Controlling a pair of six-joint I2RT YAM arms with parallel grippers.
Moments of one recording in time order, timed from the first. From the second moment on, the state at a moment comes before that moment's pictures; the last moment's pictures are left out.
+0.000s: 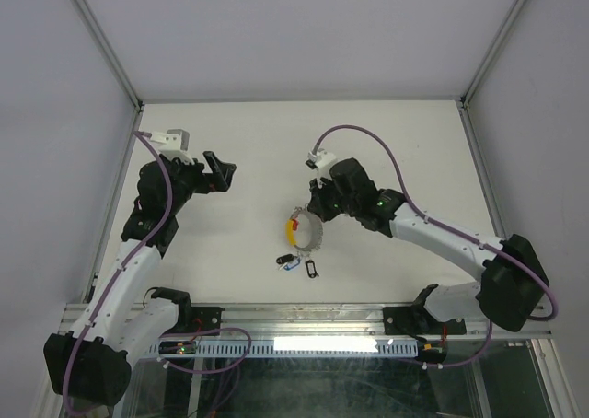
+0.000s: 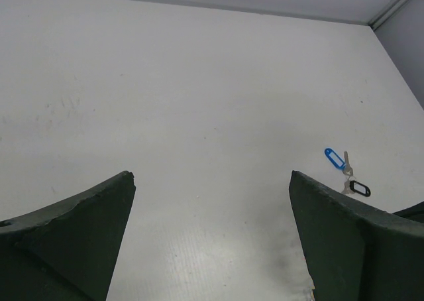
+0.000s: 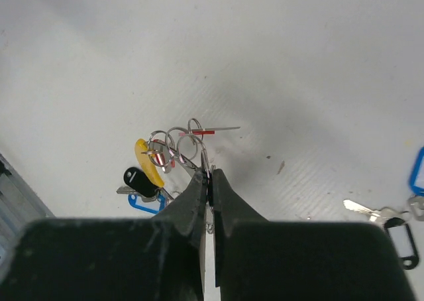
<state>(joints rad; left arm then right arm) -0.18 0.87 0.69 -0.02 0.16 -0.32 0.80 1.35 0.92 -0.24 -0.10 0.22</state>
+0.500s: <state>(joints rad) -0.18 0.89 0.68 0.12 0.32 -0.35 1.03 1.29 1.19 -0.45 0.14 -0.10</state>
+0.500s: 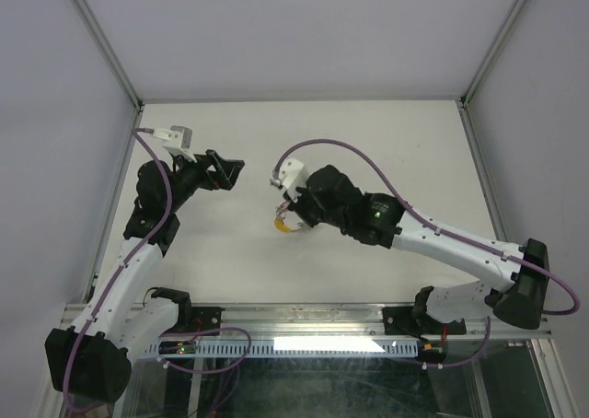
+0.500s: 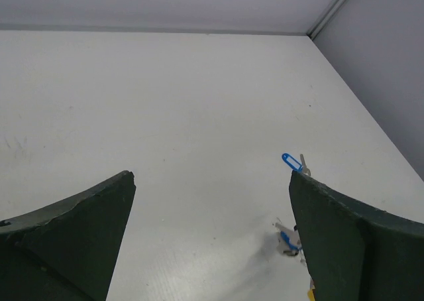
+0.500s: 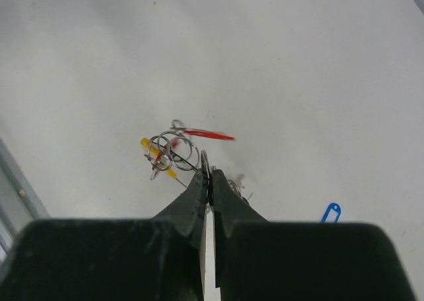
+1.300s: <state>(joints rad) -0.18 0.85 0.48 0.61 0.65 -0.42 1.05 0.95 0.85 -0.25 0.16 -0.51</state>
